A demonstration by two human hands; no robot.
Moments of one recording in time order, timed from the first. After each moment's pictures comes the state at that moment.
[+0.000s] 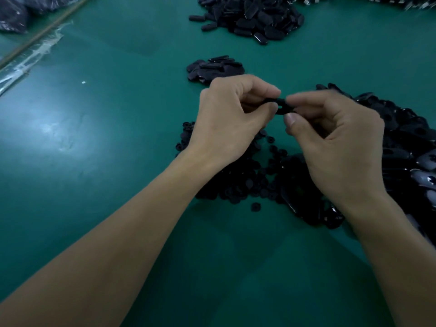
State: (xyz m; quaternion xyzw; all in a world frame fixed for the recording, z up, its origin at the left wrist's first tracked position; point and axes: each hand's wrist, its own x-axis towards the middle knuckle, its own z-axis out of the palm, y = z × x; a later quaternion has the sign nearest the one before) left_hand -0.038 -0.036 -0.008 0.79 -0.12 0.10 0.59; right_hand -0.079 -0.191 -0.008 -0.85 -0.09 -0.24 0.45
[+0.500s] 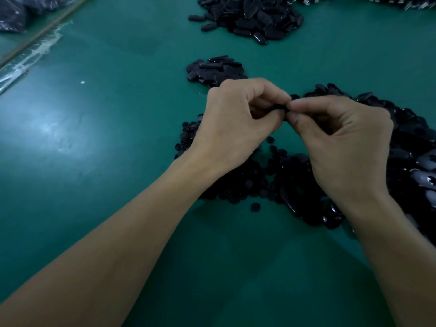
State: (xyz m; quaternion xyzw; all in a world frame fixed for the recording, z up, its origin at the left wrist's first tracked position) left_hand -0.042 -0.040 -0.010 0.79 -0.18 0.11 0.57; right_hand -0.079 -0.191 -0.006 -0.84 -0.07 -0.27 0.46
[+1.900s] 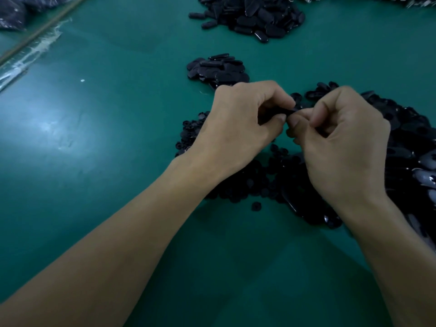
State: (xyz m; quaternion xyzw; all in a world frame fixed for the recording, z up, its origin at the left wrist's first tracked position) left_hand -0.044 -0.039 -0.009 0.82 -0.22 0.14 0.50; right_hand -0.084 -0.188 -0.009 -0.86 -0.04 -0.25 0.44
